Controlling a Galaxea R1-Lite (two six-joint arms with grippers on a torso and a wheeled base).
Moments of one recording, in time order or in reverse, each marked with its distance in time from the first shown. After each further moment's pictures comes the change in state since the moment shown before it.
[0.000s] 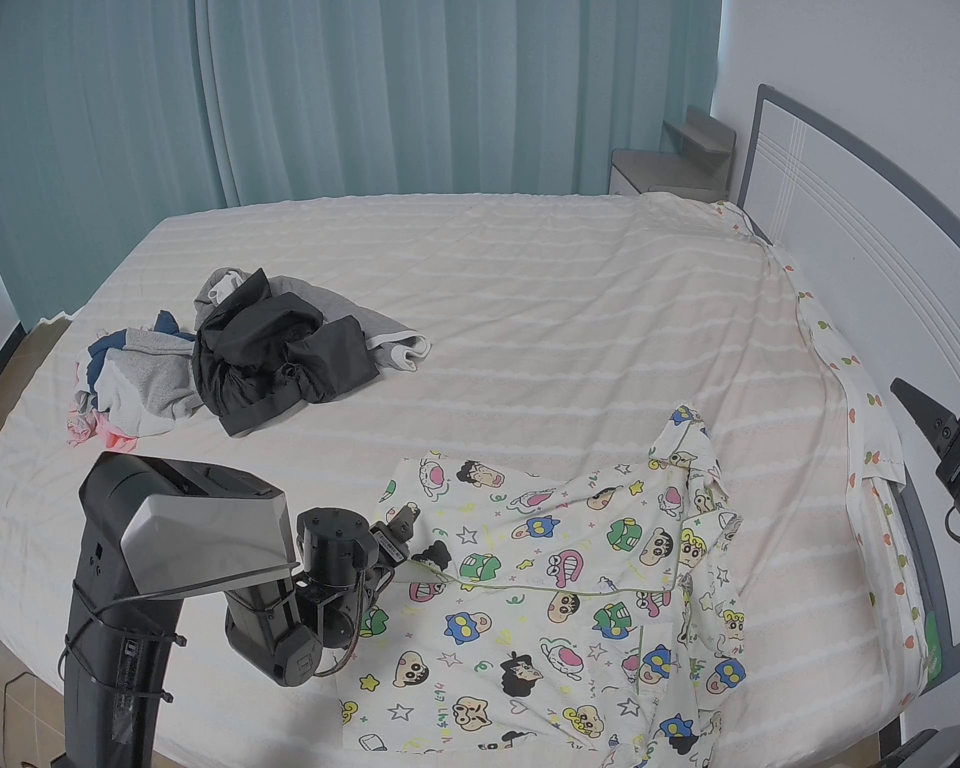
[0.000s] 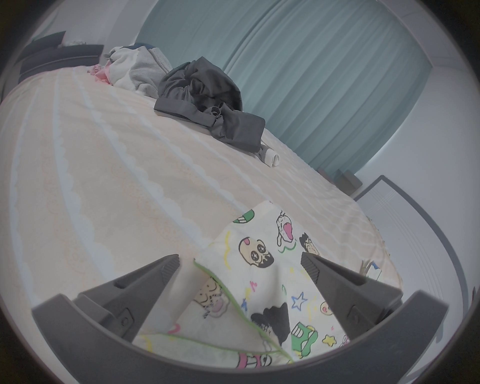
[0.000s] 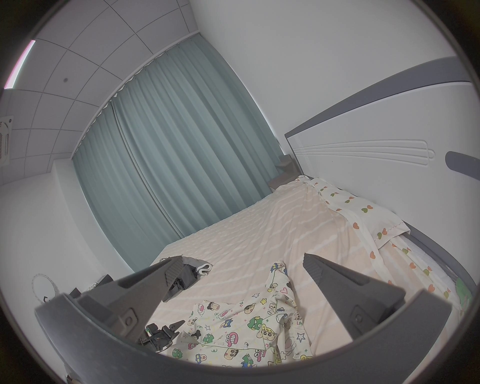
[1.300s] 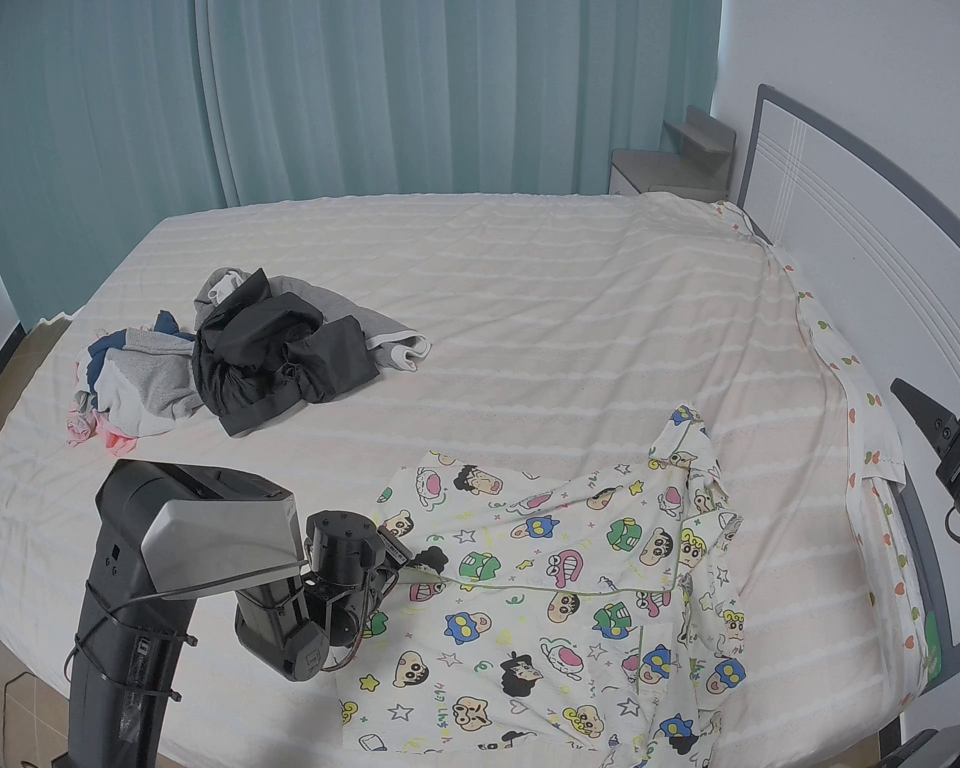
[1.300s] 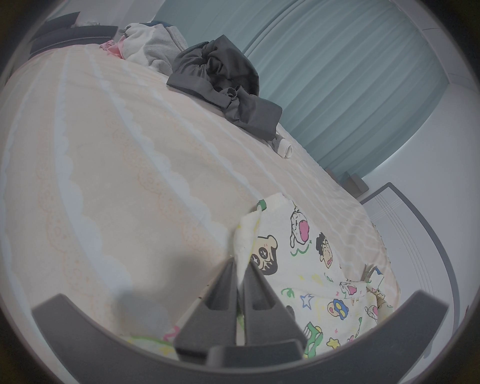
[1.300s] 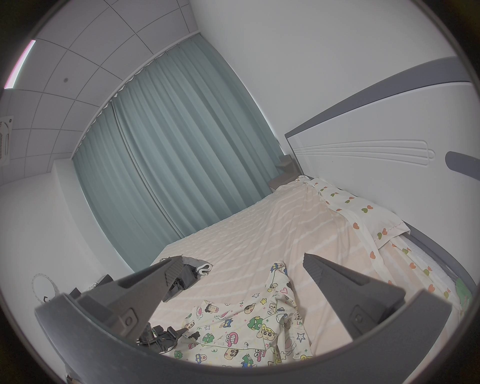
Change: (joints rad) left arm 0.016 0.056 -0.070 0.065 -0.042 -0.106; right arm 0.001 -0.001 0.001 0.000 0.000 0.000
